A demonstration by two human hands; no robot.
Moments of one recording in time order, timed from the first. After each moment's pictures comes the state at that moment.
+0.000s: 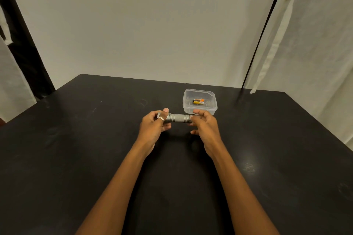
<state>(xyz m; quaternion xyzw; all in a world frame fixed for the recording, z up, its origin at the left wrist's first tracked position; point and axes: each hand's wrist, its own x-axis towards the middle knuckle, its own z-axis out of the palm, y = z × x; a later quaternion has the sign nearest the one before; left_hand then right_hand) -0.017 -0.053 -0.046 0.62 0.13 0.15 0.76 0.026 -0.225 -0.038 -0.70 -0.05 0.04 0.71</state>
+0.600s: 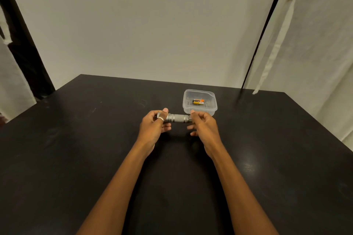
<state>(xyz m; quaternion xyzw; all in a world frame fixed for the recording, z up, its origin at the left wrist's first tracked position) -0.018 -0.053 -0.046 0.63 0.13 0.16 0.75 0.023 -0.222 -0.037 -0.72 -0.05 0.03 0.70</state>
